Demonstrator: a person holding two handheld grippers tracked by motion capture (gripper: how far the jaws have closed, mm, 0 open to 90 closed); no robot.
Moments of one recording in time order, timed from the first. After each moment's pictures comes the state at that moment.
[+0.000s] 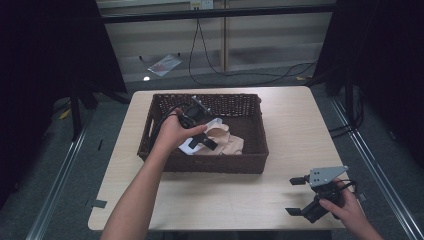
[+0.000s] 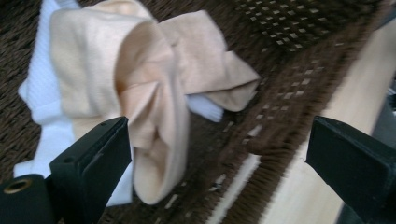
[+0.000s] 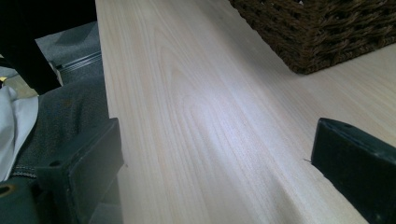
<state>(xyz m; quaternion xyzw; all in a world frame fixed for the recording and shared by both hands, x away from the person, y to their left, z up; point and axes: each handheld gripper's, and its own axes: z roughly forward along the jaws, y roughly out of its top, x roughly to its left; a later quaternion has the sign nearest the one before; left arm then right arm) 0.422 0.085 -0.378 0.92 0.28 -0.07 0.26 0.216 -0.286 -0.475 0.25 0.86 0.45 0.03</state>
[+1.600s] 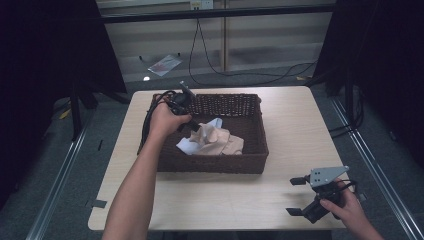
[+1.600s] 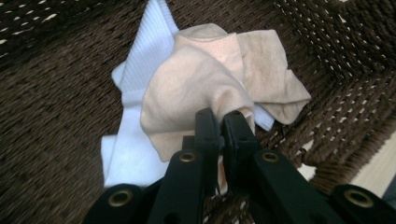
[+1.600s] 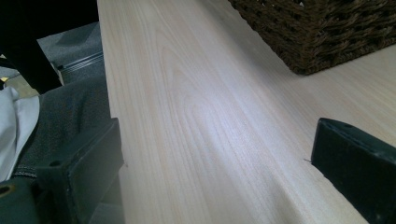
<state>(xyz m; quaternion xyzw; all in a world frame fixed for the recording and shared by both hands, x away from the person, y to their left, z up) 0.460 0.114 -0.363 0.90 0.36 -0.06 0.24 0.216 -0.287 -0.475 0.24 0.86 0.45 0.03</state>
